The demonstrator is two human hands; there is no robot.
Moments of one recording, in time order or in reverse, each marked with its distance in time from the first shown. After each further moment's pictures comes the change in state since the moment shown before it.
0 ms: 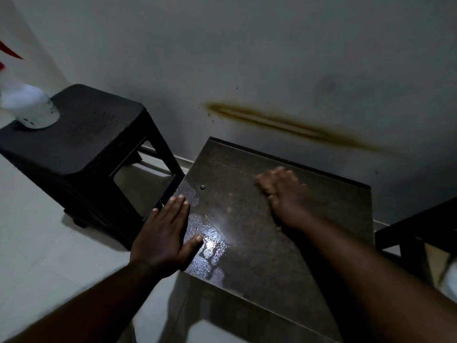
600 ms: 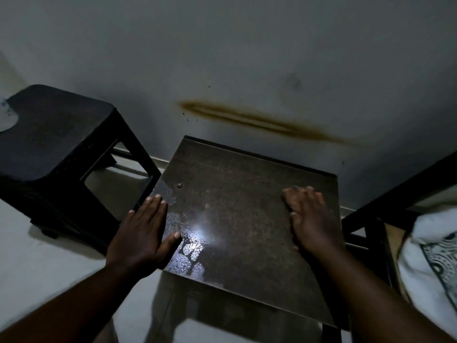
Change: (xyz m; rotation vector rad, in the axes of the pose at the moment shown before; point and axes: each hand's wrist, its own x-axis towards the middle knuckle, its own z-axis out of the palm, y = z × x) left_hand 0.001 0.000 -0.002 -0.011 0.010 0.004; right_hand -0.095 0.055 -0.008 -0.037 0.072 0.353
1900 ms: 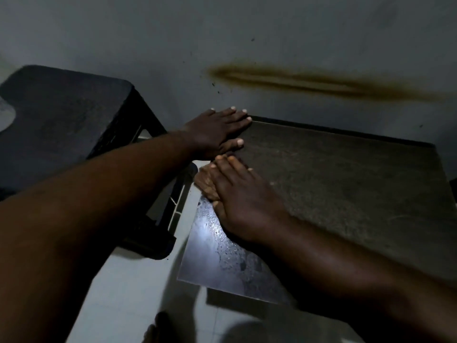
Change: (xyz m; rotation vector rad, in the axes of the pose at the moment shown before) left_hand 0.260 -0.056 -0.013 0.223 -0.173 0.706; right_hand 0.020 -0.271 0.051 -0.077 -0.081 -0.563
